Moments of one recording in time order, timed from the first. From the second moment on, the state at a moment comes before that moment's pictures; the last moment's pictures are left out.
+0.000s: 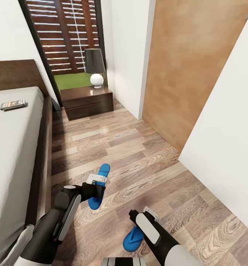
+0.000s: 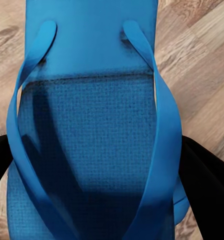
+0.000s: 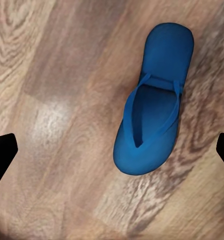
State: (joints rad) left arm -0.45 -0.01 -0.19 -1.51 0.07 0.97 -0.14; right arm -0.56 0.17 0.49 -0.68 -1.13 0.16 -0.71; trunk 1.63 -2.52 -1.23
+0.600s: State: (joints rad) left arm -0.45 -0.01 -0.19 -1.52 0.07 0.97 -0.14; right arm -0.56 0.17 0.49 -0.68 -1.13 0.17 -0.71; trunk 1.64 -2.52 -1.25
